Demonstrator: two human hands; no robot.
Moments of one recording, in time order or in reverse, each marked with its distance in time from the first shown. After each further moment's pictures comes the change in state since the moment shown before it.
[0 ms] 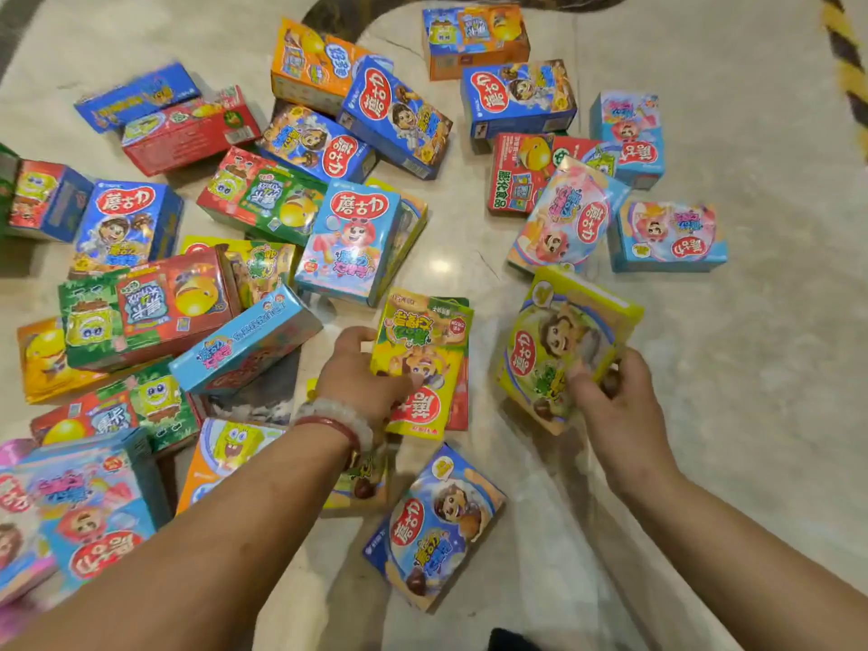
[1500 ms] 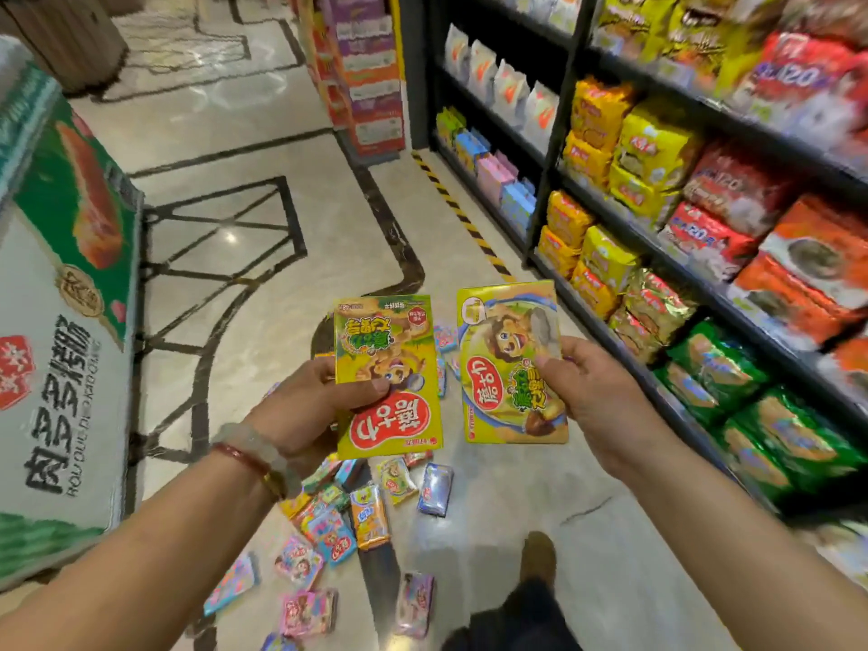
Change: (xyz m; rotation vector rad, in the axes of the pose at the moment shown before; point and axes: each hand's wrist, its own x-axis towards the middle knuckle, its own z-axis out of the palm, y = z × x) left_hand -0.673 0.381 -0.386 -0.228 -0.615 0.237; right_hand -0.576 -0.521 -0.332 0.492 0.086 -0.069
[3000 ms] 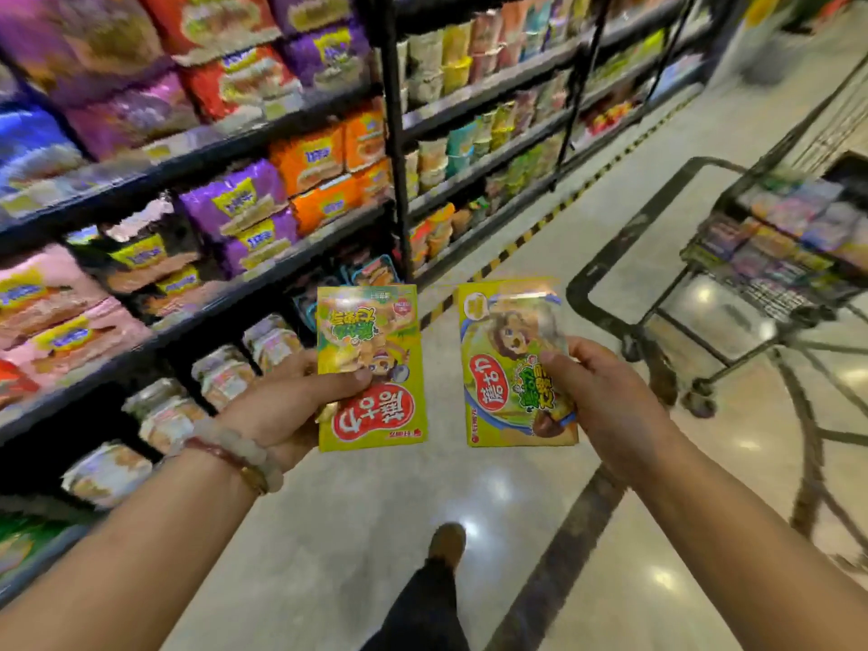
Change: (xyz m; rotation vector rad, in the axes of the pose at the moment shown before) left_hand -0.511 -0.417 0.554 0.963 -1.678 -0.337; right_hand -0.867 0.257 -0.193 0.622 1.920 0.000
